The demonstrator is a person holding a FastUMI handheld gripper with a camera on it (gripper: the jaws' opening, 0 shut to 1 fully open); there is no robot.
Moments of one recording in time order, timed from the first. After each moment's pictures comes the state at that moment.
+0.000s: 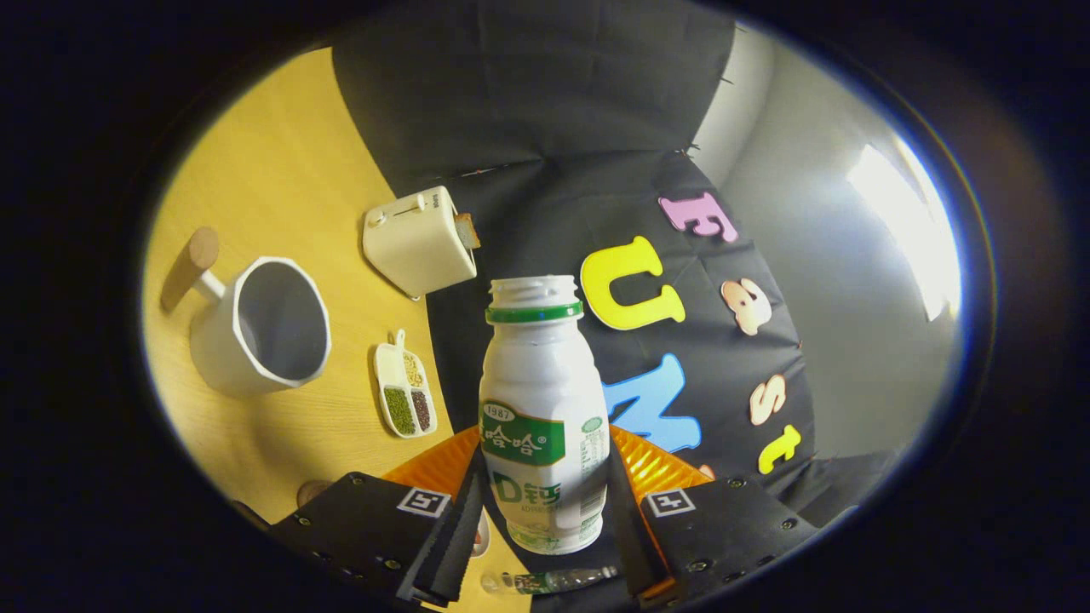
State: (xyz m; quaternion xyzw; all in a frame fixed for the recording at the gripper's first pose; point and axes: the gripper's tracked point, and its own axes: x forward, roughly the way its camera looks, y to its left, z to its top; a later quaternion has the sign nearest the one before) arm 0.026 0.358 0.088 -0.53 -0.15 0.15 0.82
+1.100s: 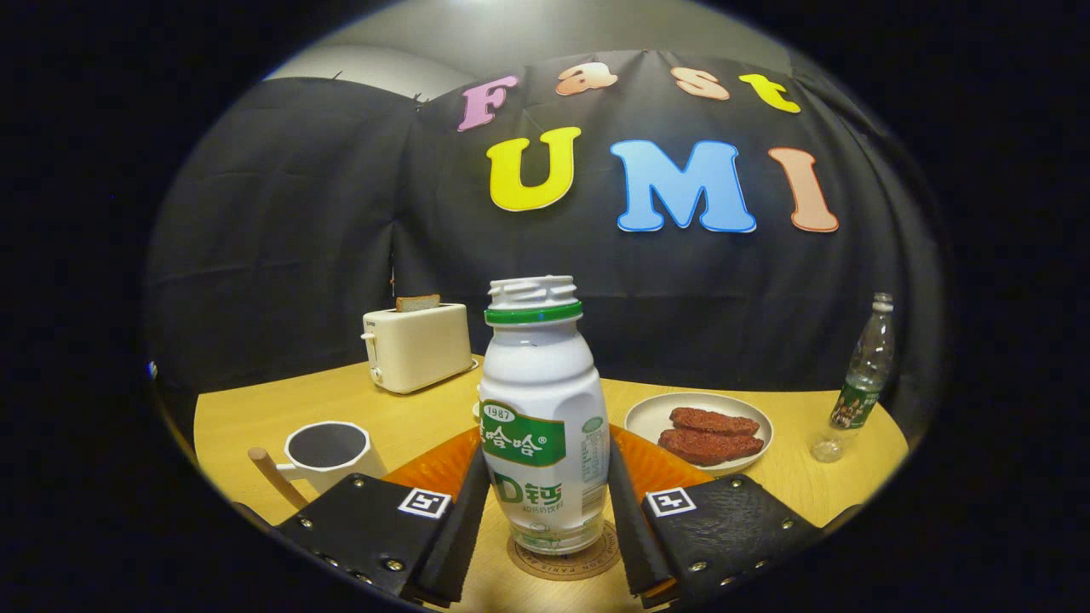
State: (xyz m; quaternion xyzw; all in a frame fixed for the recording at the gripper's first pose) arm 0.052 0.326 -0.012 0.01 0.09 0.28 0.95
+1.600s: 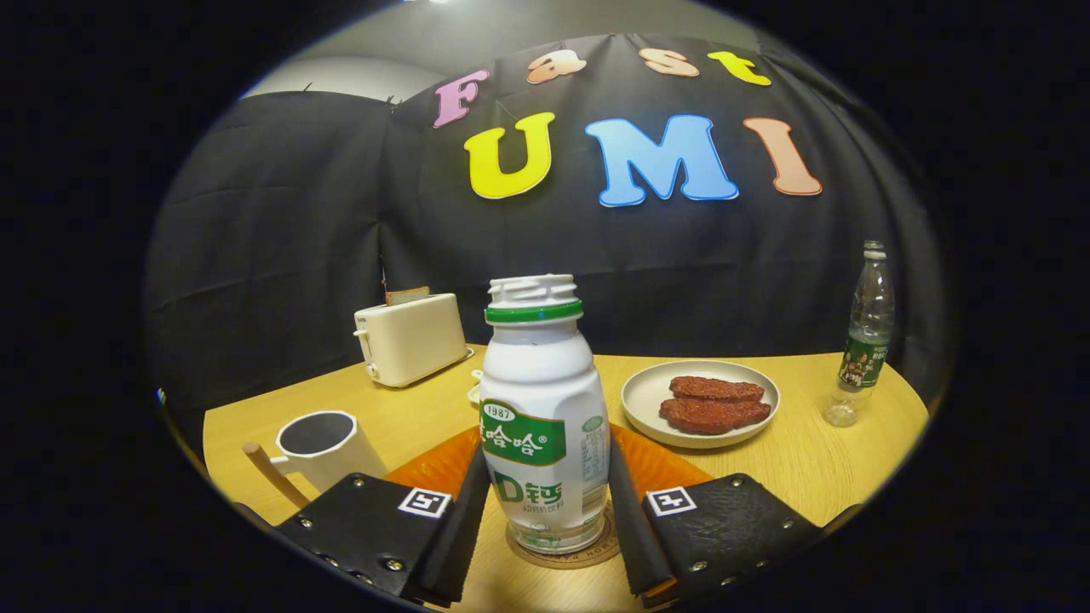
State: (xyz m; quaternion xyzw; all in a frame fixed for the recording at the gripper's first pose) arm 0.049 0.316 -0.030 0.04 0.11 0.28 0.95
